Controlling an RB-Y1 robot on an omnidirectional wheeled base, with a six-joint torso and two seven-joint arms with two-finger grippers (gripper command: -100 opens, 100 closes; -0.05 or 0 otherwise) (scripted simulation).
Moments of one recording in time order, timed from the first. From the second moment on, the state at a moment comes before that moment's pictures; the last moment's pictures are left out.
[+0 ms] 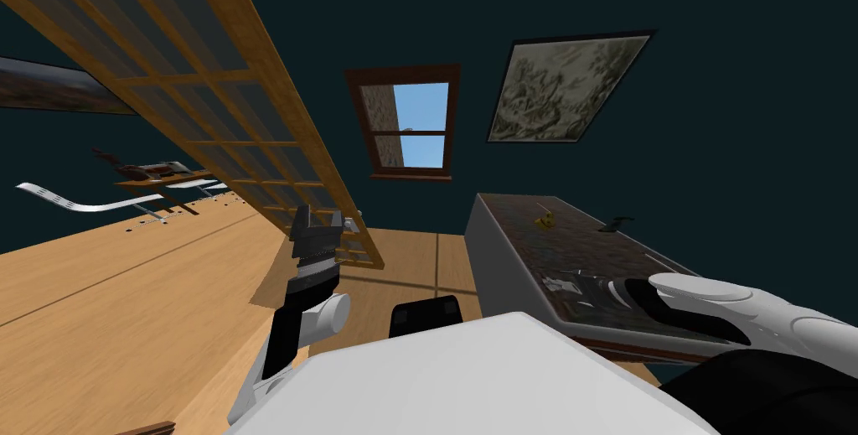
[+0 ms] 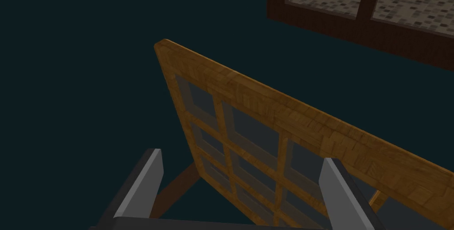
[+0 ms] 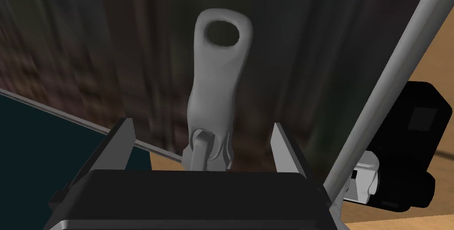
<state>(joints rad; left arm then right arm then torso) 0.46 0.03 0.02 -2.21 0.12 -0.46 0.08 0.61 -1.56 0.41 -1.26 0.53 -0.43 1.06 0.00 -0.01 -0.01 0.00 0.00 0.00</state>
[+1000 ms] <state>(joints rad) 0.46 0.03 0.02 -2.21 0.12 -0.46 0.08 0.61 -1.53 0.46 -1.28 0.55 -0.36 1.05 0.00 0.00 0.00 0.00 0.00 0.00</state>
